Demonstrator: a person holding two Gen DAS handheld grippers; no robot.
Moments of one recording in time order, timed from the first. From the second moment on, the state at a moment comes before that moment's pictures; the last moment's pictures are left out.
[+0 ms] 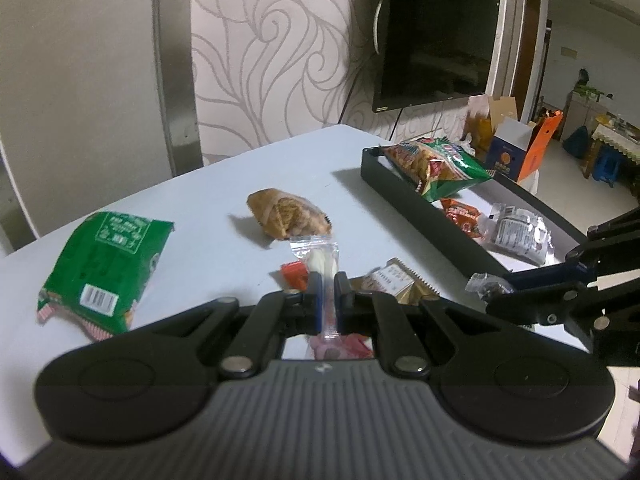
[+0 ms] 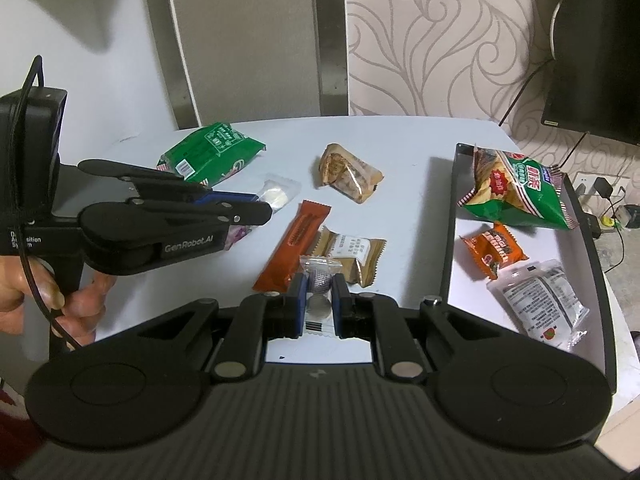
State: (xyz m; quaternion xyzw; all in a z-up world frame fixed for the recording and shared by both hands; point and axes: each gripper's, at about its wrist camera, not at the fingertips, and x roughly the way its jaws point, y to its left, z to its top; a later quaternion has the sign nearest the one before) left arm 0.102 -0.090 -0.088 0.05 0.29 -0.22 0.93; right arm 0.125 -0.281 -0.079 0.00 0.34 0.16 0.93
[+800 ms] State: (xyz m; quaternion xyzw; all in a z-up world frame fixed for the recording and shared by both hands) left arm 0.116 -0.169 -0.075 0.06 0.27 -0.30 0.91; right arm 0.117 -0.340 -0.081 0.03 0.34 0.09 0.94
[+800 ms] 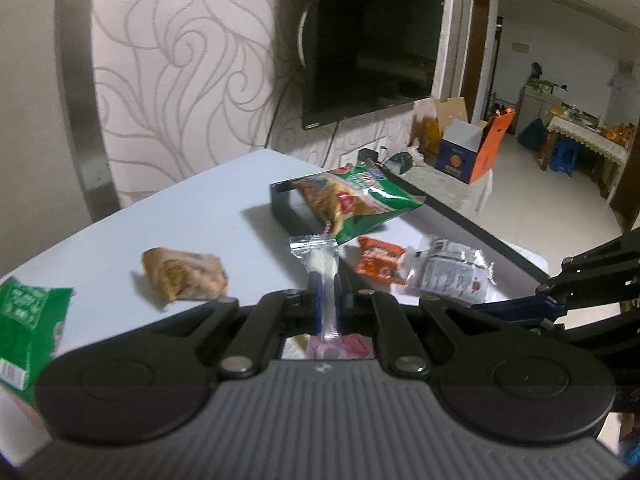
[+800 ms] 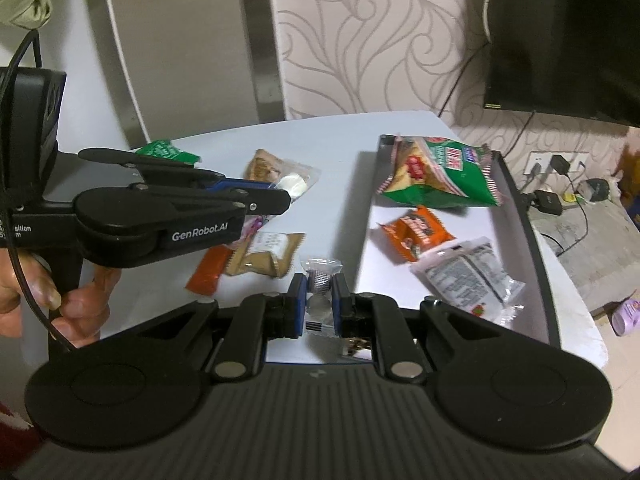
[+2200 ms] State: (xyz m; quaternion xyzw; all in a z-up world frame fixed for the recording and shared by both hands) left arm 0.158 -0.263 -0.100 0.09 0.29 -0.35 0.89; right arm 0.140 -0.410 -0.107 0.06 0.37 0.03 0.93
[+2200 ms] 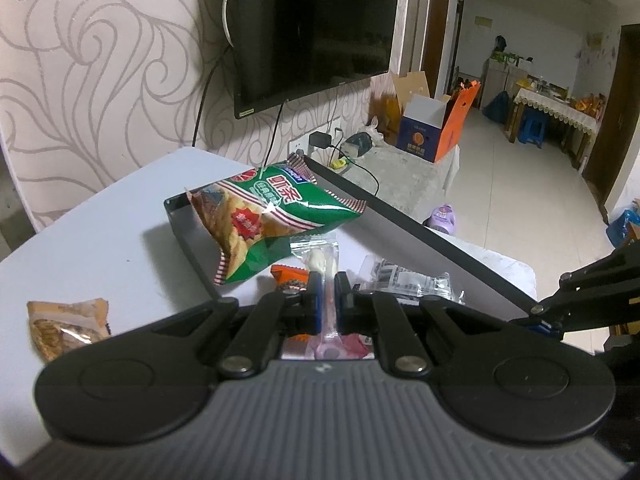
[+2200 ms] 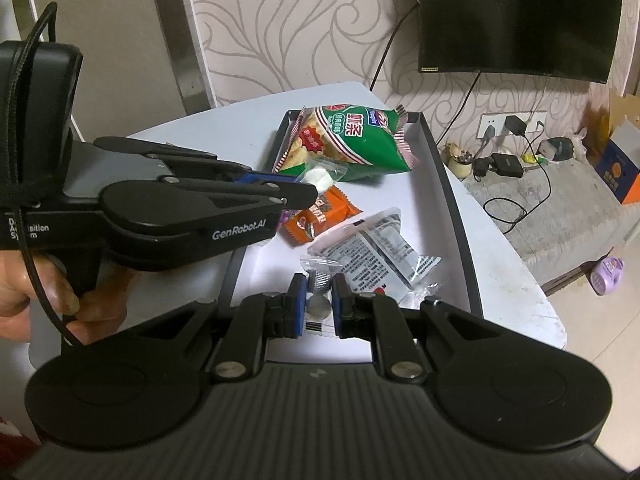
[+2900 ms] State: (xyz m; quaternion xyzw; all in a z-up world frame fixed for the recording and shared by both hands) left arm 0.170 -0.276 -0.108 0.08 0.30 -0.33 0.89; right arm 0.151 -0.418 -0.114 0.06 0.38 0.05 0.92
